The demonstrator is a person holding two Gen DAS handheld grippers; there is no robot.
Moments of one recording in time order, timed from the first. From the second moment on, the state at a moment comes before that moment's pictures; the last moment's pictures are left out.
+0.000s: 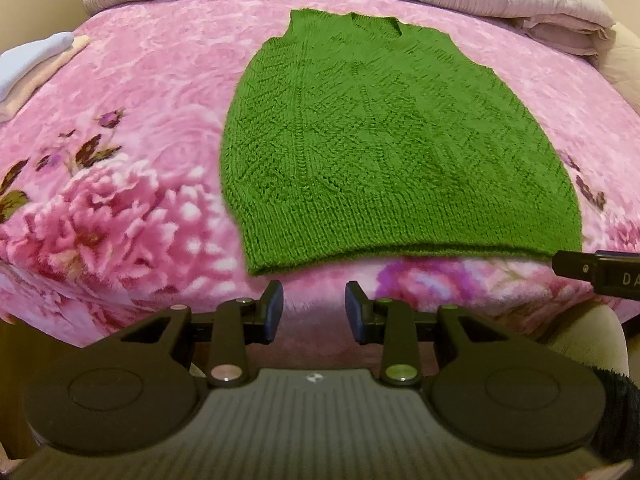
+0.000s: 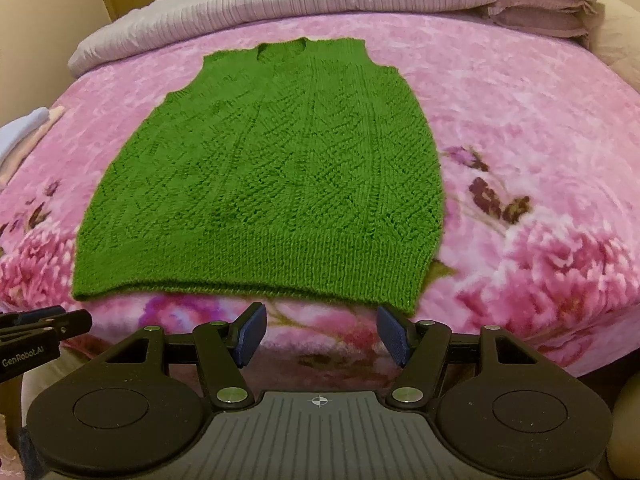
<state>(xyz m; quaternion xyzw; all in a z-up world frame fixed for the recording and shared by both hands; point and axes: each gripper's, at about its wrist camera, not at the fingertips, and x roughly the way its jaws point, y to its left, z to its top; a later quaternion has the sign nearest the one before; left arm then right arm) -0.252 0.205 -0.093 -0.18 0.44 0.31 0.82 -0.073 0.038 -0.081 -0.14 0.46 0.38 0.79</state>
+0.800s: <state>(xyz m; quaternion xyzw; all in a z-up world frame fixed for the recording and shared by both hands) -0.177 0.314 -0.121 -0.18 0.40 0.24 0.87 0.060 0.060 -0.097 -0.05 0.44 0.44 0.78</state>
